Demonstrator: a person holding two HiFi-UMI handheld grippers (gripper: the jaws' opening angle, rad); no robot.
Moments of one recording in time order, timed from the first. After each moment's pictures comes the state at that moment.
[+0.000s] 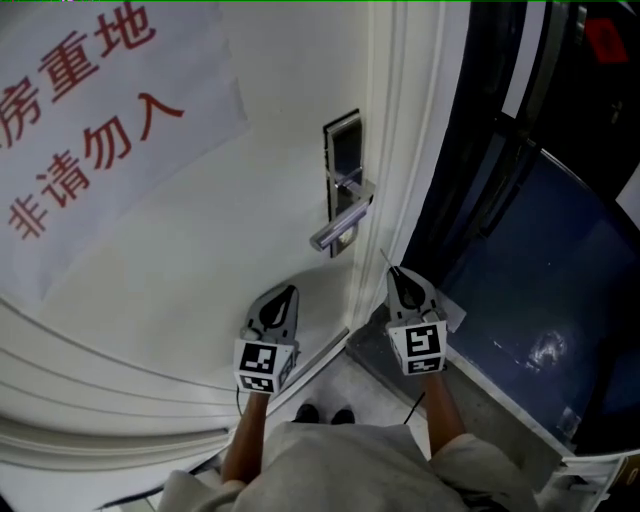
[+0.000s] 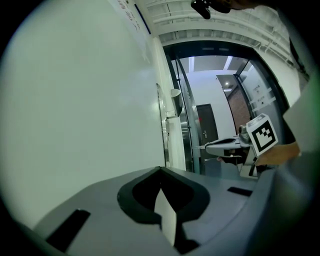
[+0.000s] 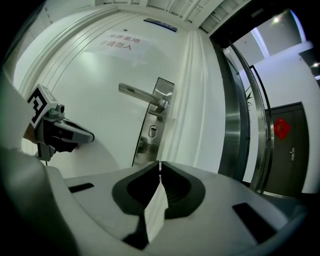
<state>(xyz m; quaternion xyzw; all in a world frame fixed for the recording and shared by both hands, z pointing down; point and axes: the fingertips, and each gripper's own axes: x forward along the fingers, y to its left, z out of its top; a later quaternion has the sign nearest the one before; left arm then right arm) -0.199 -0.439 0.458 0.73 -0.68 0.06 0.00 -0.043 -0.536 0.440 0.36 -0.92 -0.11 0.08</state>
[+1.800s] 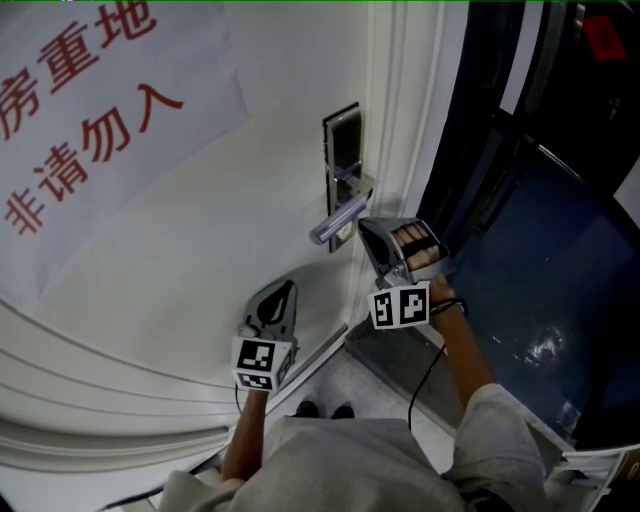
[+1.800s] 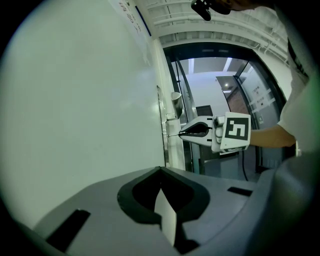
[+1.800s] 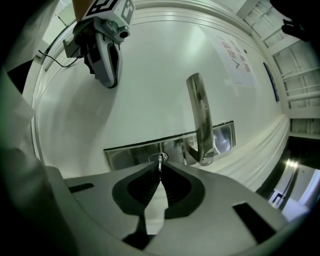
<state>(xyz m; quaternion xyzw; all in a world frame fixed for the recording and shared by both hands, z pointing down) -0.201 -0.437 0.450 0.73 -0.68 0.04 -0.01 -0.126 -0.555 0.394 0.24 -0.73 -0.60 0.23</state>
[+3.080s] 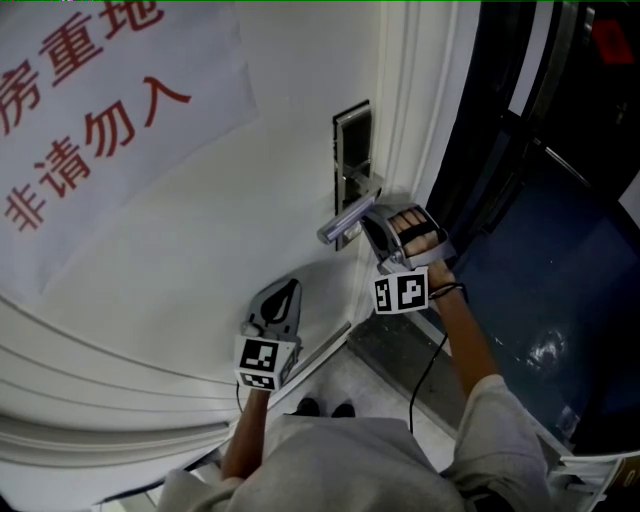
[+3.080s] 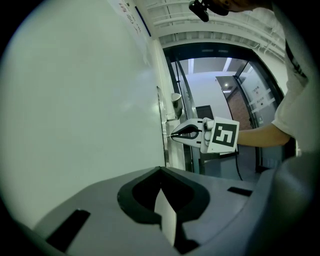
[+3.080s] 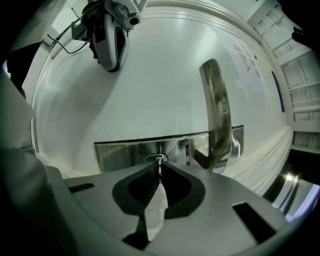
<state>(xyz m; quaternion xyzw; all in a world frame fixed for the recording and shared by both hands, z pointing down) -0.202 -0.435 0.449 0.73 -0.68 0.05 -0.01 -0.149 -0.575 0.397 0.23 -0.70 -0.64 0.23</state>
